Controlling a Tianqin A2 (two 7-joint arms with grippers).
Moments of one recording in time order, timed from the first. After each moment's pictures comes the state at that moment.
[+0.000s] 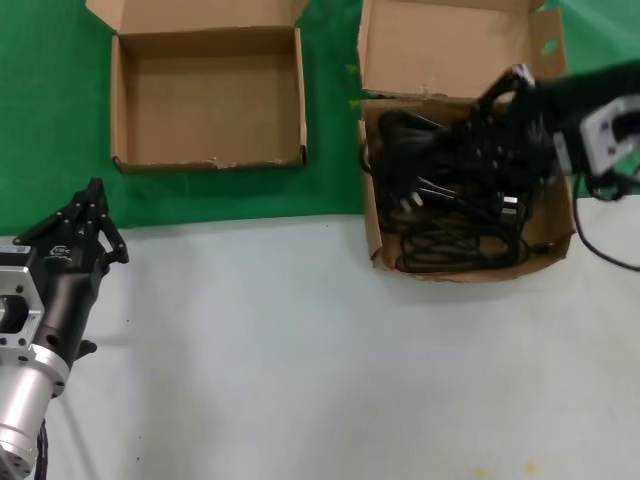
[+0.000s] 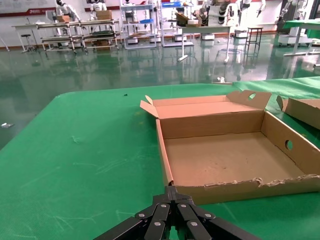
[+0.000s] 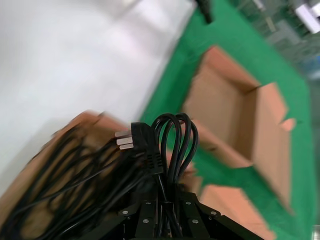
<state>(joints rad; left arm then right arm) -0.02 -0.30 1.61 -1.60 -1.80 0.01 0.01 1.09 0.68 -2.09 1.34 1.33 -1.13 -0.44</state>
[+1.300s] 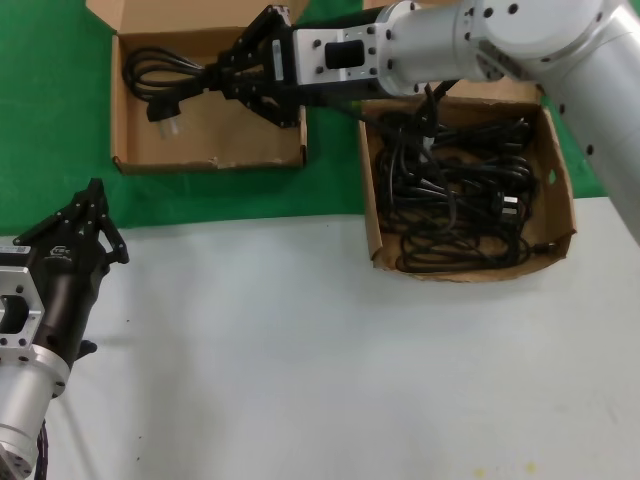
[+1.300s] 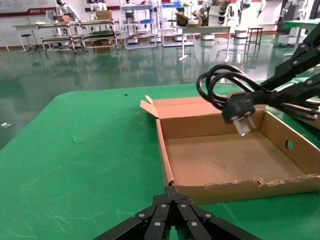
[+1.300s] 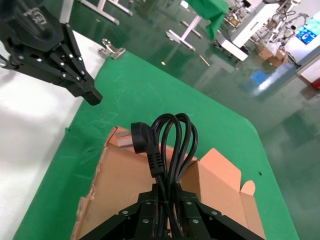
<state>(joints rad) -0.02 -0.30 1.61 -1.60 -1.80 0.01 0.01 1.28 0.10 -2.17 0.80 1.31 -0.84 -0.35</state>
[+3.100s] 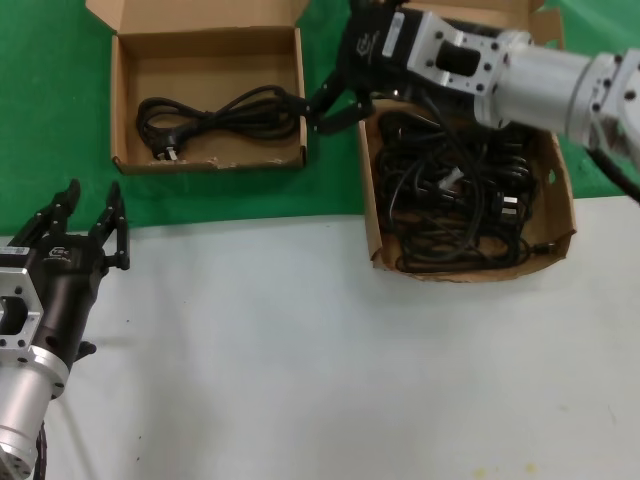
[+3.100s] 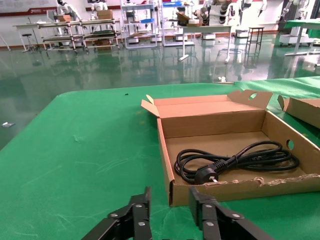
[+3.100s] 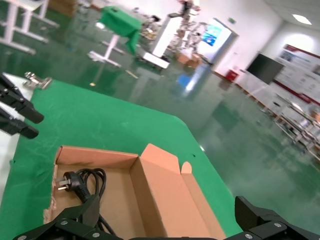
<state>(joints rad) -0.01 -0.30 1.60 -1.60 -1.80 0.01 0.01 0.98 0.31 -2.00 1.22 1.44 -0.70 -0.18</state>
